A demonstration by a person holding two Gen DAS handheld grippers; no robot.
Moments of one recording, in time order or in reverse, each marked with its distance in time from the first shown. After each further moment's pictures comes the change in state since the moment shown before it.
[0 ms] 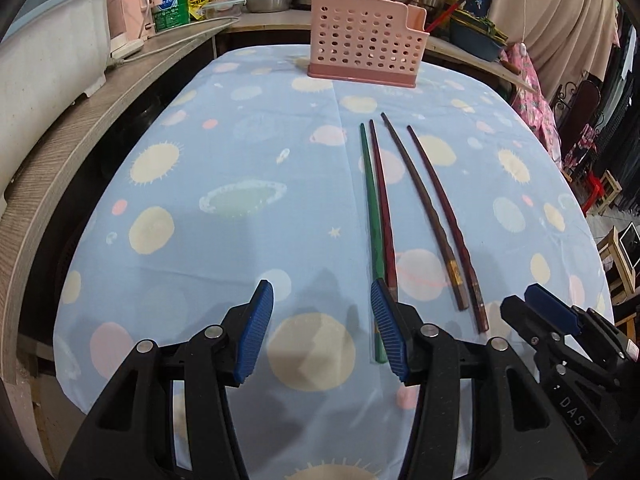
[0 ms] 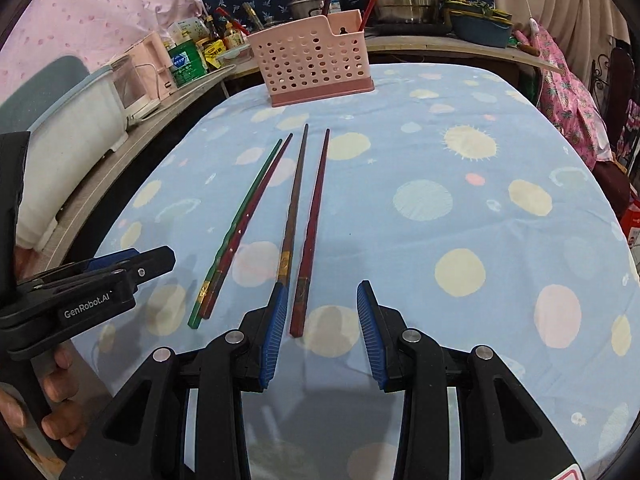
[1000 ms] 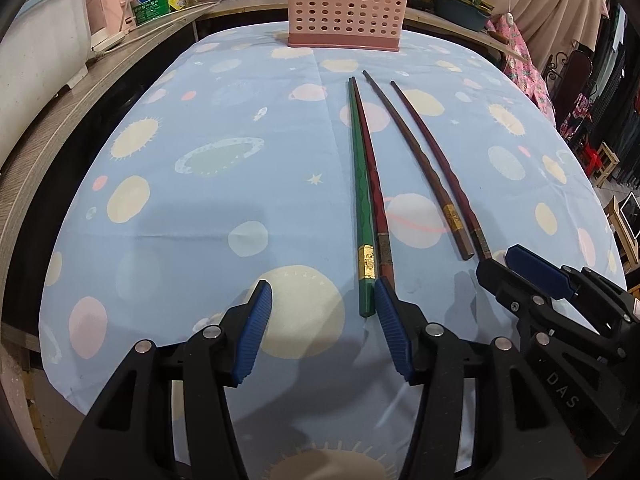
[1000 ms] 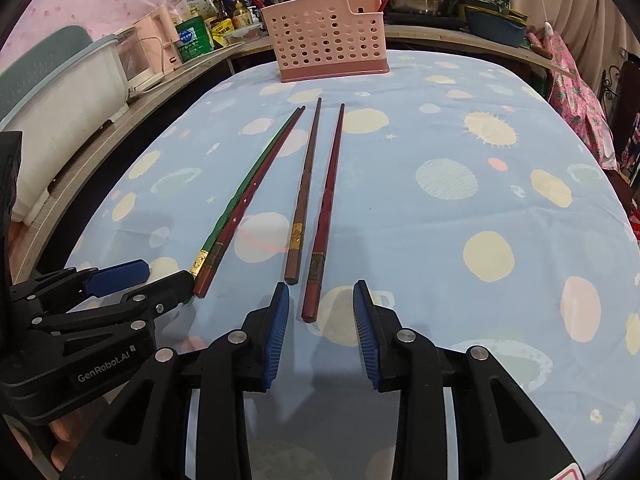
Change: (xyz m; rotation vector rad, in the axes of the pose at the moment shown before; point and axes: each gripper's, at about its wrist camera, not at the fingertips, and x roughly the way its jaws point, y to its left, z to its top) left arm 0.015 -0.012 -0.025 0.062 0.055 -0.002; right arm 0.018 0.013 -0.011 -0.054 0.043 -0.021
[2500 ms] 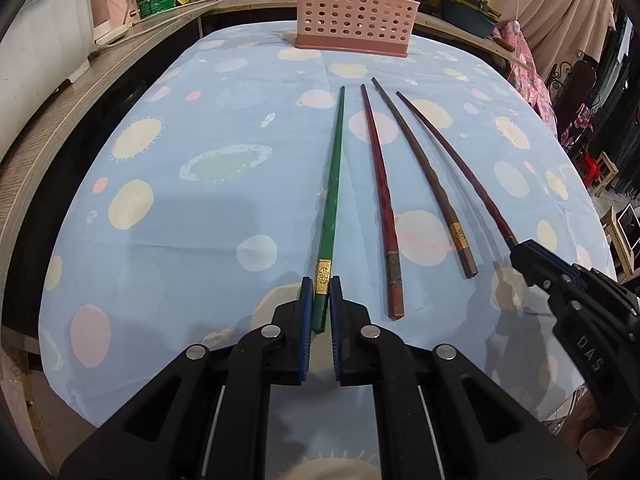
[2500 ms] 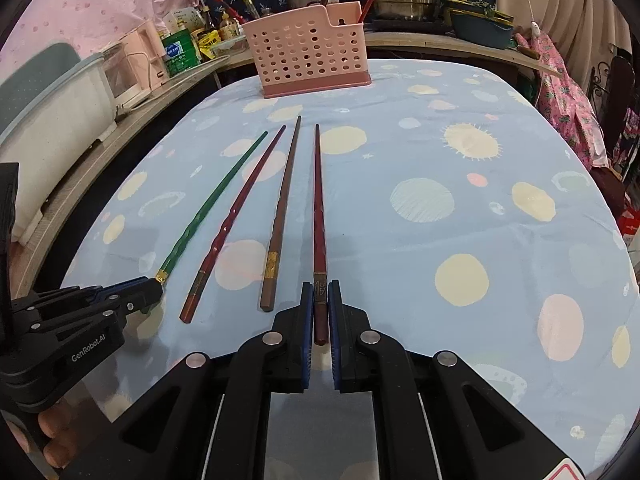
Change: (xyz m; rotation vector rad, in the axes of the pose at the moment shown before) left arm -0.001 0.010 0.011 -0.031 0.004 -0.015; right arm -0.007 -0.015 0.016 0.037 -0.035 -0.021
